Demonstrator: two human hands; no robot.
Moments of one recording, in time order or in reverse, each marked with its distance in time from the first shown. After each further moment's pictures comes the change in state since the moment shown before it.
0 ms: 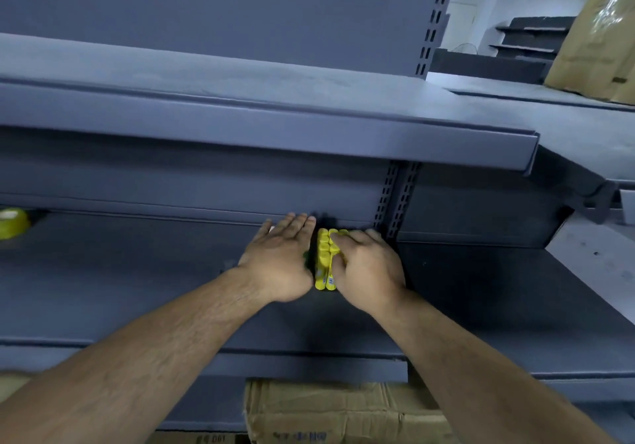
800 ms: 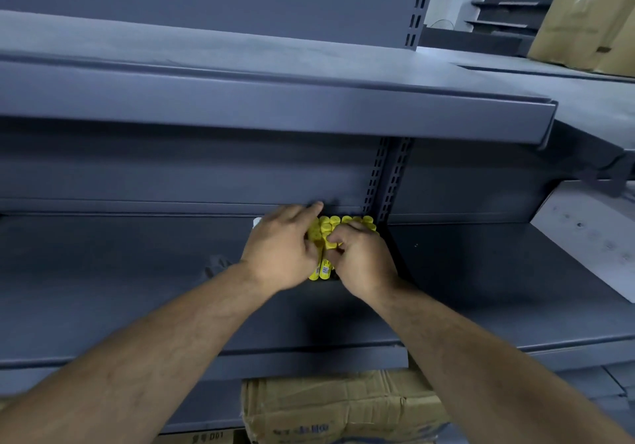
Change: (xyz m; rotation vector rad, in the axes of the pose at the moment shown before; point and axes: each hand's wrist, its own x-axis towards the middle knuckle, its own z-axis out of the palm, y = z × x) left_hand 0.023 -0.001 0.030 -0.322 0.547 0.171; right_hand 0.002 0.013 0.031 0.318 -0.044 0.194
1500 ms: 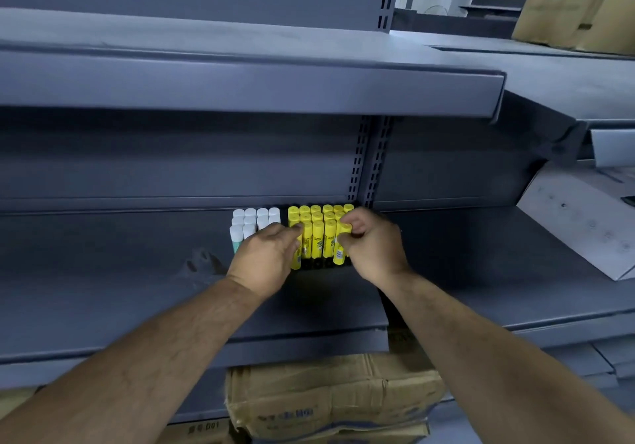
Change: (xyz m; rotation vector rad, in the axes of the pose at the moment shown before) left_hand -0.024 -0.014 0.044 0.001 0.023 0.064; right_hand -0.014 0.030 -0.035 0.245 0.078 0.226
